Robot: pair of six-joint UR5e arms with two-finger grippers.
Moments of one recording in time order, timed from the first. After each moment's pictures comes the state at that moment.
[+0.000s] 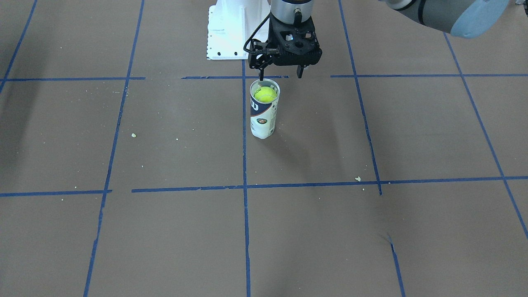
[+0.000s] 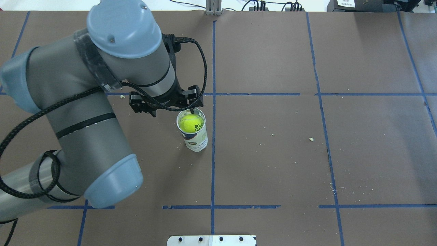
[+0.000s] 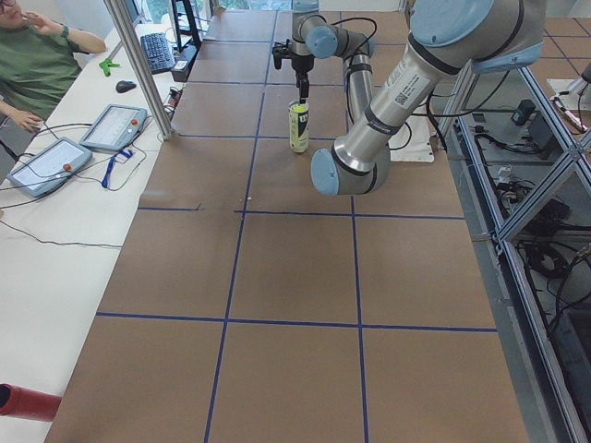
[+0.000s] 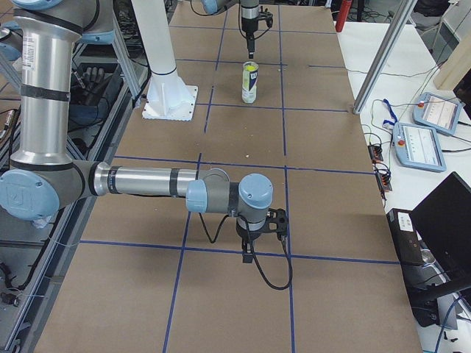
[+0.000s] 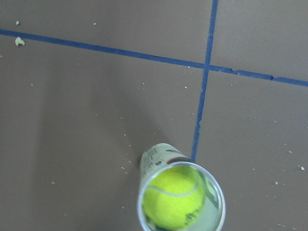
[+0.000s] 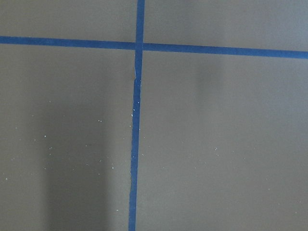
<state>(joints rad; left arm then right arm) -0.66 -2.36 -1.98 -1.13 -1.96 -1.15 1.54 -1.71 1.70 -1.58 2.29 -0.01</state>
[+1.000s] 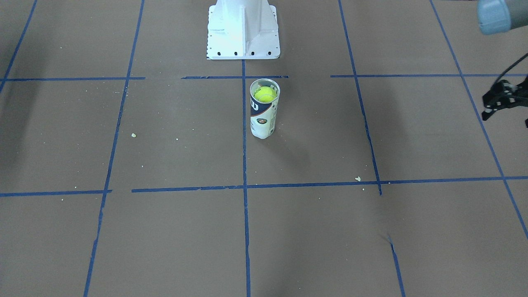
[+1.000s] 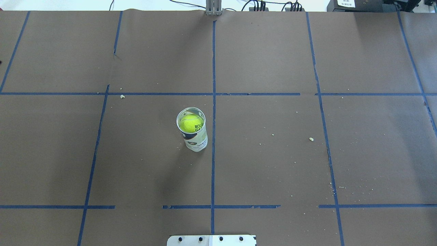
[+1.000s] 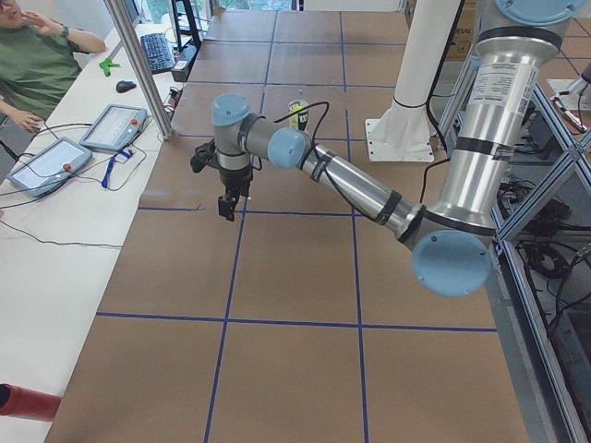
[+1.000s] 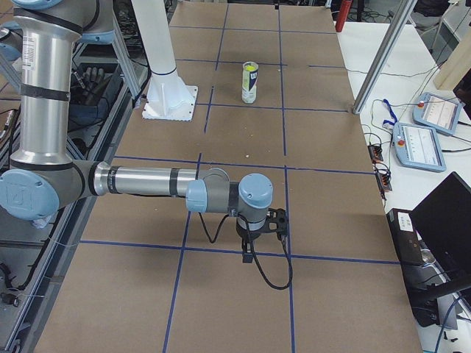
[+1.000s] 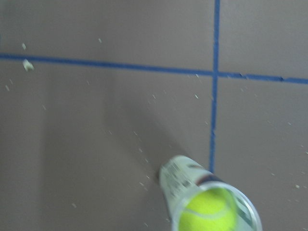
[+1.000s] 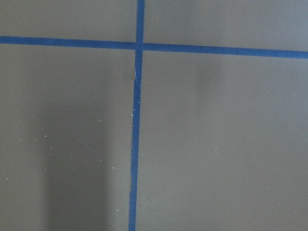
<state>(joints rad) -1.39 -1.73 -1.85 -1.41 -2.25 -0.03 1.54 -1.71 1.70 -1.58 2.29 -0.01</state>
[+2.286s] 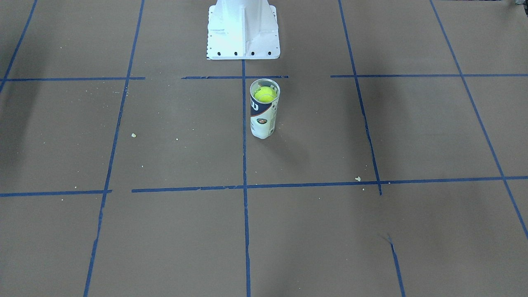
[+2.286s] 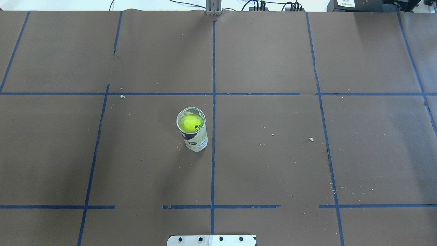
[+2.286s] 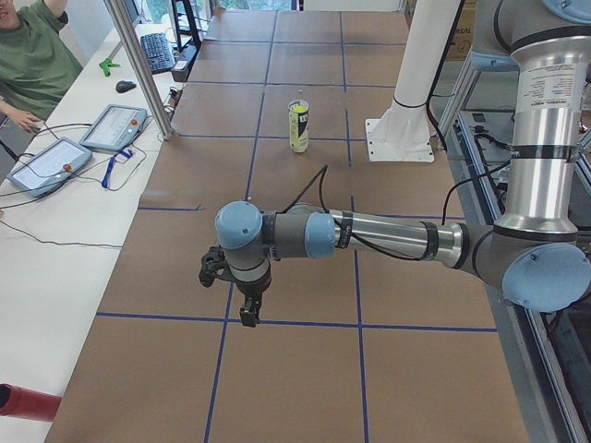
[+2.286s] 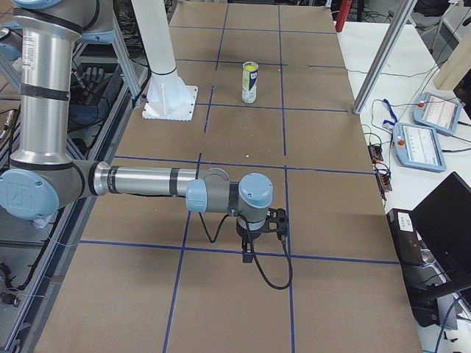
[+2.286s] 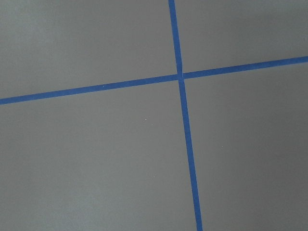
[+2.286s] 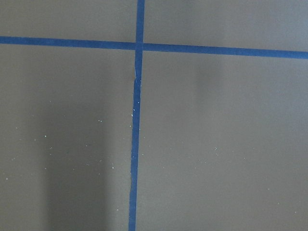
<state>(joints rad) -1.60 -1.57 -1.70 -1.41 -2.31 0.19 1.54 -1.71 1.70 -1.58 2.29 -0.01</state>
